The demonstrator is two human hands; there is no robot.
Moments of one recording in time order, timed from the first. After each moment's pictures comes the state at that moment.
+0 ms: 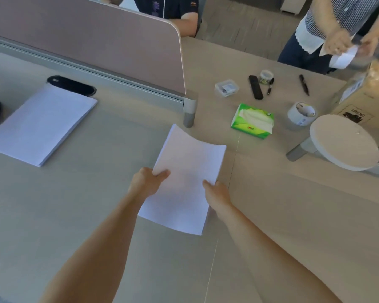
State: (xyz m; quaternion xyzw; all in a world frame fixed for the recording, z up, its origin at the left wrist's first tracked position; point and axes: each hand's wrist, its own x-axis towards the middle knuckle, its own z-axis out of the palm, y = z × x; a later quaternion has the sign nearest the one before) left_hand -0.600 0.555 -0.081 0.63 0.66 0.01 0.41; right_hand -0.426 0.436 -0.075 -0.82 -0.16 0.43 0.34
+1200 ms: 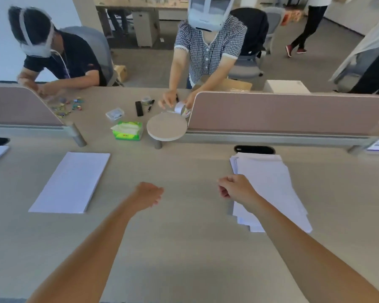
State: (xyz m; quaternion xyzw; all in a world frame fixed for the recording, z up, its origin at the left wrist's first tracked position) left_hand -0.331 0.164 0.080 0.68 0.51 -0.02 0.53; right_hand -0.114 -0.029 0.100 -0.79 -0.23 0.37 0.42
